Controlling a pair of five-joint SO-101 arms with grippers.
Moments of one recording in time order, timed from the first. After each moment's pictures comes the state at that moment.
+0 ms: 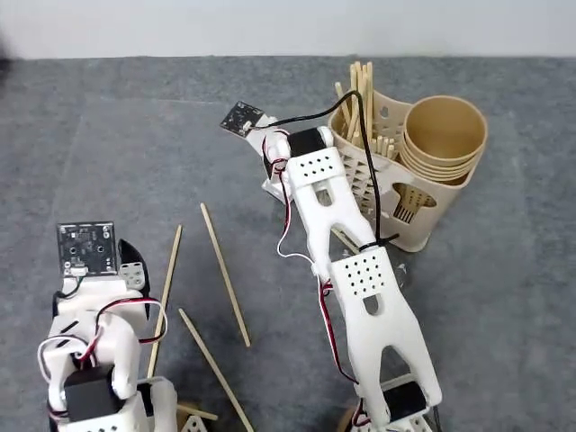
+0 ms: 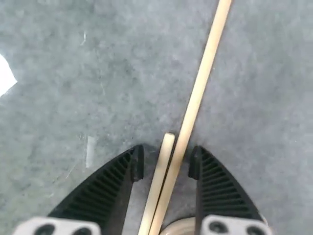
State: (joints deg) left arm -15.2 -89.8 69.7 65.5 0.3; right arm -22.8 73.2 -77.1 85.4 34.3
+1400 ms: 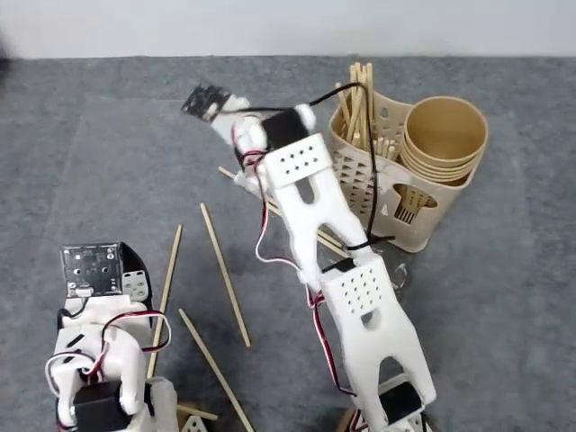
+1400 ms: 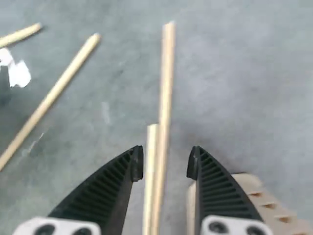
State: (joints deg) left arm -15.2 -101.4 76.7 65.5 0.3; right arm -30.8 53.8 -72.1 100.5 31.6
